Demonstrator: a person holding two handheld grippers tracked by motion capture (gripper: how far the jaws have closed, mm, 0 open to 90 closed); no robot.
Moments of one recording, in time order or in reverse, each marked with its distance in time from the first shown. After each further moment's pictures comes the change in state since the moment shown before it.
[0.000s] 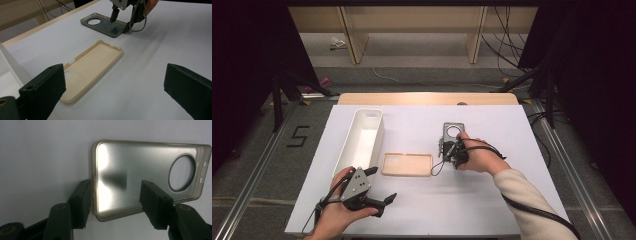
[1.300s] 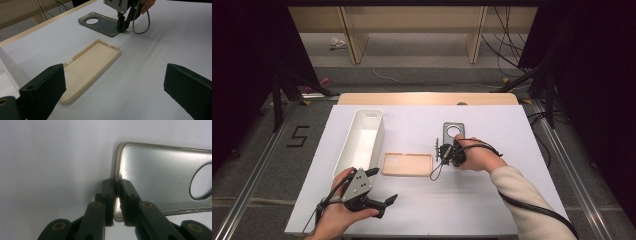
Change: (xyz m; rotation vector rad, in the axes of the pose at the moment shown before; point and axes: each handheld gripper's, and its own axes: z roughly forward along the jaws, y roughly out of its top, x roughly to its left) left arm -0.002 0.000 0.001 0.006 -0.010 0.003; right arm 0.003 0.009 0.000 0.065 0.113 -0.076
